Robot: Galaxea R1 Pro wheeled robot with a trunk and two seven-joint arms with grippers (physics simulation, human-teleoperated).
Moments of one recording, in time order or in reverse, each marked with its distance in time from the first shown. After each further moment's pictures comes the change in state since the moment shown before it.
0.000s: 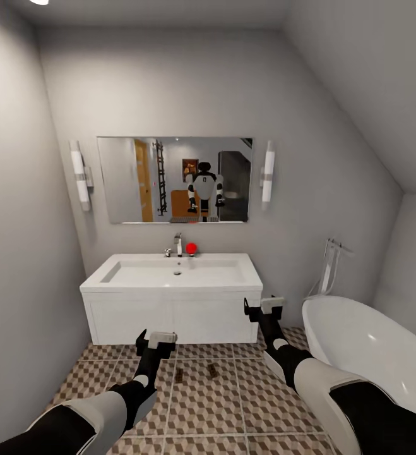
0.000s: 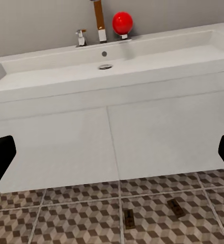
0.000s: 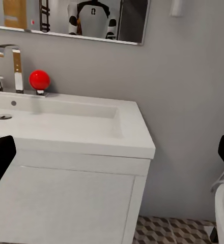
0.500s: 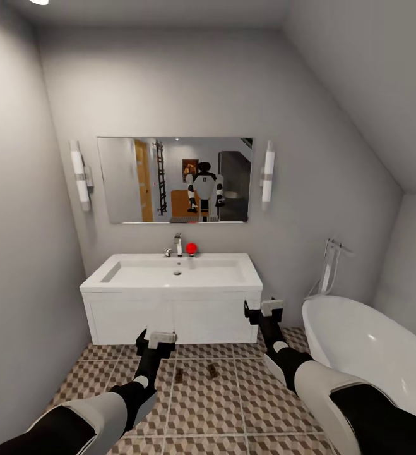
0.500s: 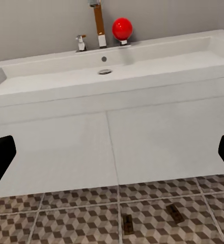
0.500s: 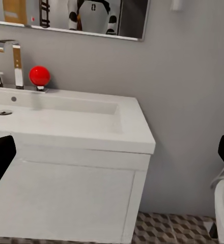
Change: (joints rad) left arm 0.003 -0.001 0.000 0.001 0.001 -0.027 0.000; right arm 0.011 0.000 0.000 0.001 0.000 0.000 0.000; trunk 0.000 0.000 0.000
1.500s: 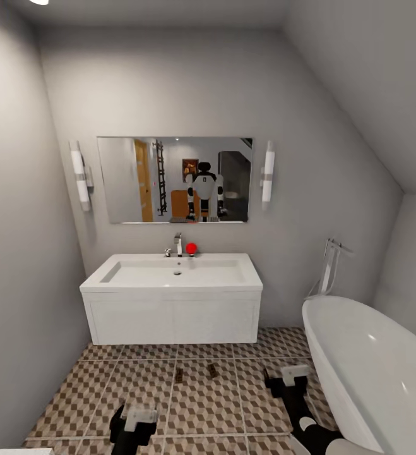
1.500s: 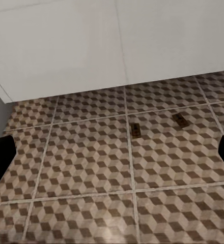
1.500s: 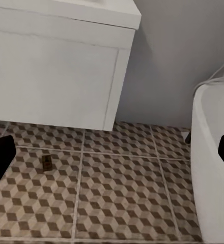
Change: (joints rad) left arm 0.297 0.059 0.002 0.006 0.002 -0.038 0.002; right arm 0.290 -0.077 0.000 0.002 -0.005 0.007 0.001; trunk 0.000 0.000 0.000
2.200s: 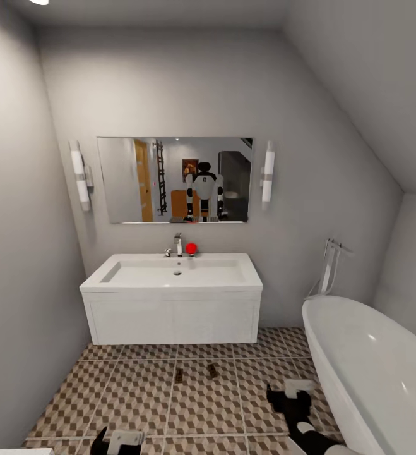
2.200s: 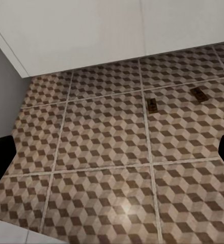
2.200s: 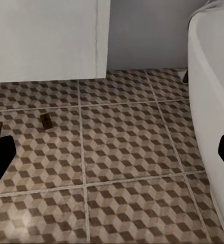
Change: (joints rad) left arm 0.064 0.049 0.000 0.002 0.010 0.010 0.011; right arm 0.020 0.019 0.000 0.000 -0.179 0.179 -0.003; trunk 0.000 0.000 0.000
